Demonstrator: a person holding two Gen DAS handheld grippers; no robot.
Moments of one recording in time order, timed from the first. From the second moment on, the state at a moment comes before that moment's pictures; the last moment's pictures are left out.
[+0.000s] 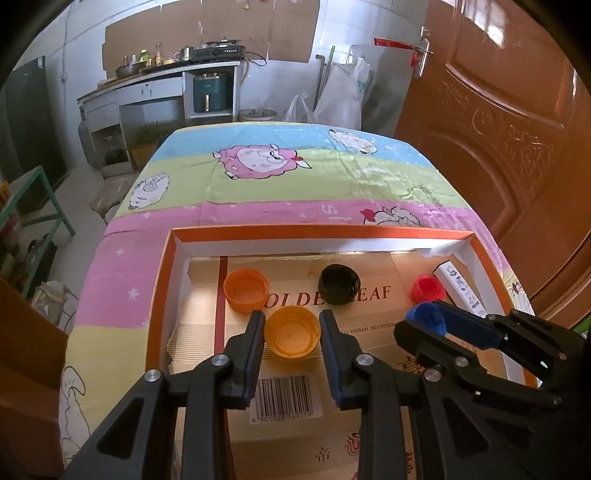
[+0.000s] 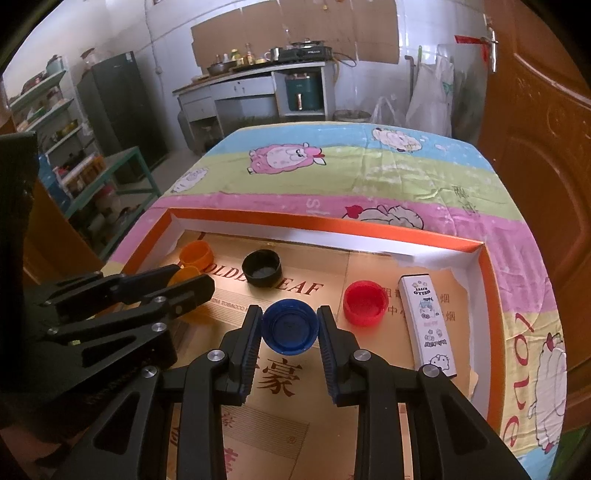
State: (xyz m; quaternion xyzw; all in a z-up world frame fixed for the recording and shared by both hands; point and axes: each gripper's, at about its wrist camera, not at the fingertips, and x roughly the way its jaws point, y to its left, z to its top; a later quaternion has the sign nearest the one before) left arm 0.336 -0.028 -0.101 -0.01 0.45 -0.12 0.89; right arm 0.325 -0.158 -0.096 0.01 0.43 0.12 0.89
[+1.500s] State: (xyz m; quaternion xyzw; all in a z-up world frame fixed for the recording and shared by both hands) left arm 0.321 -0.024 -0.088 -0.02 0.46 -0.12 0.88; right arm 0.310 -0.165 -0.092 0.02 0.45 0.10 0.88
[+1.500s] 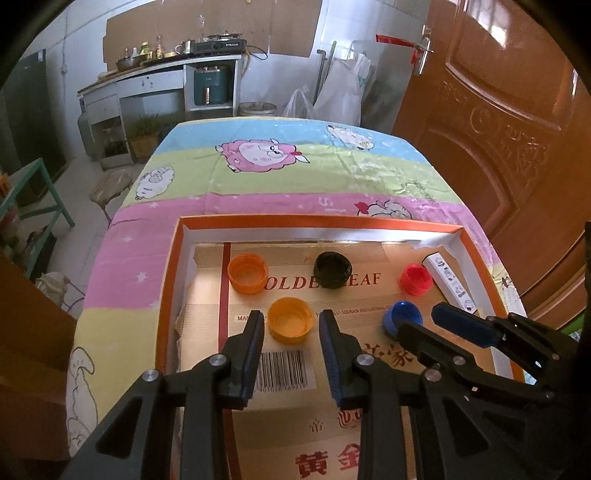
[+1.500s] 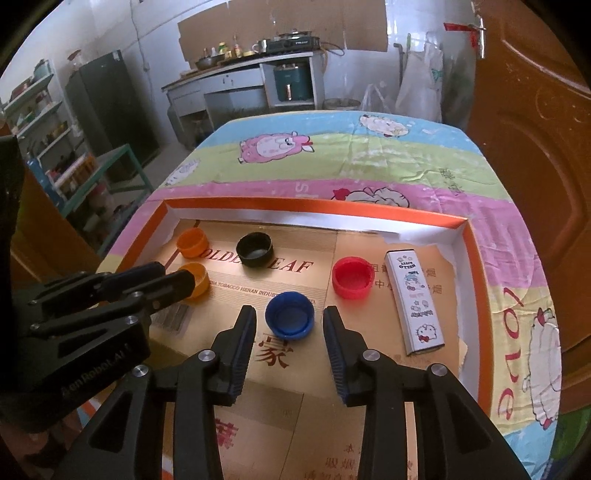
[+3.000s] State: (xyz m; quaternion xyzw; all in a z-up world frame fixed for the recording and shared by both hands) left arm 0.194 0.007 -0.011 -0.03 0.39 -0.11 0.91; right arm 0.179 -0.154 -0.008 0.00 0.38 0.10 0.92
